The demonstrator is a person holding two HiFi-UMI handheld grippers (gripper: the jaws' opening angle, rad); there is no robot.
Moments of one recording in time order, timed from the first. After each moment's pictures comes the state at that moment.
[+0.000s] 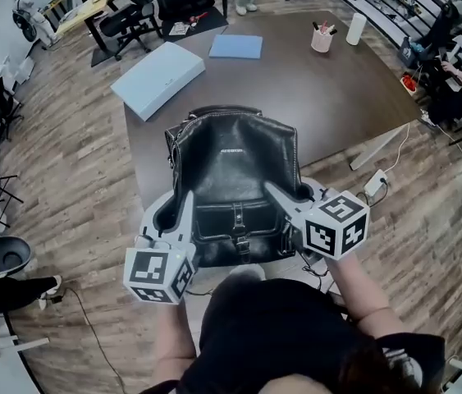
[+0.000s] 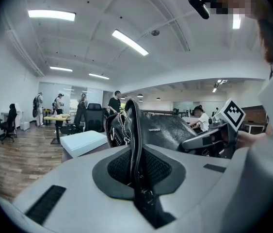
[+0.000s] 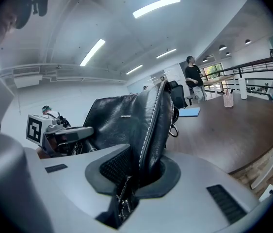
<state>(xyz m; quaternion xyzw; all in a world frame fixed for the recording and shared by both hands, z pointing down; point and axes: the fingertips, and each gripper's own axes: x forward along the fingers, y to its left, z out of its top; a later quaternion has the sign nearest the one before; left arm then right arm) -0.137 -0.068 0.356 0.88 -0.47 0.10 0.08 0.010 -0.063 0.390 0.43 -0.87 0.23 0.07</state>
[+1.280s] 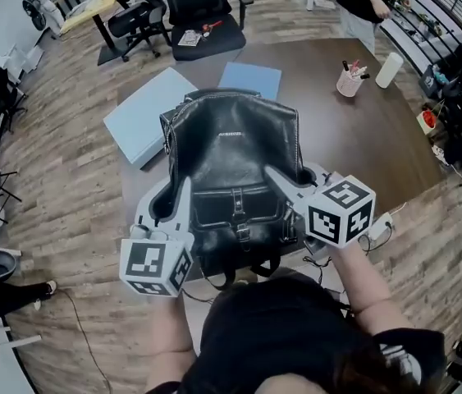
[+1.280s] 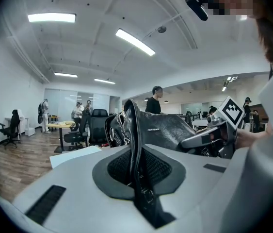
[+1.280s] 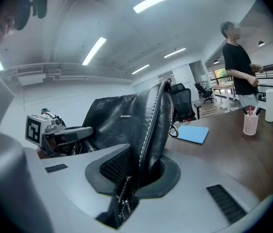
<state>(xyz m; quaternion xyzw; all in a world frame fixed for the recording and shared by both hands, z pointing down) -0.088 -0.314 0.336 0.85 -0.51 0.08 0.06 0.058 -0.327 0.368 0.39 -0.90 0.20 0.08</state>
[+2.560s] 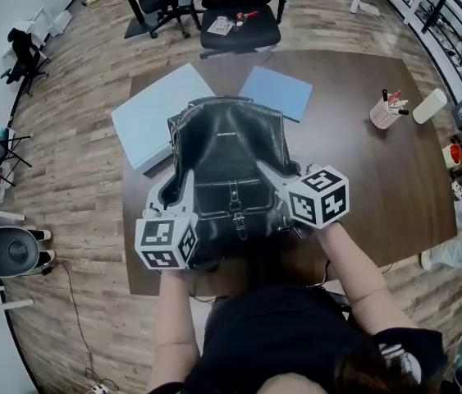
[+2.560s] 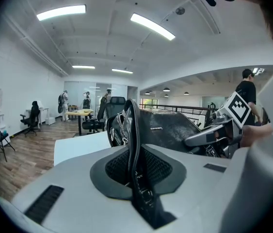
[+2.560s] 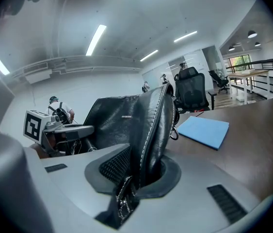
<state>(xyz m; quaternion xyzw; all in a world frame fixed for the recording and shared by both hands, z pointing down) -0.107 -0.439 0.428 0.78 -0.60 0.12 0.12 0.037 -0.473 0.456 0.30 -0.92 0.22 0.13</state>
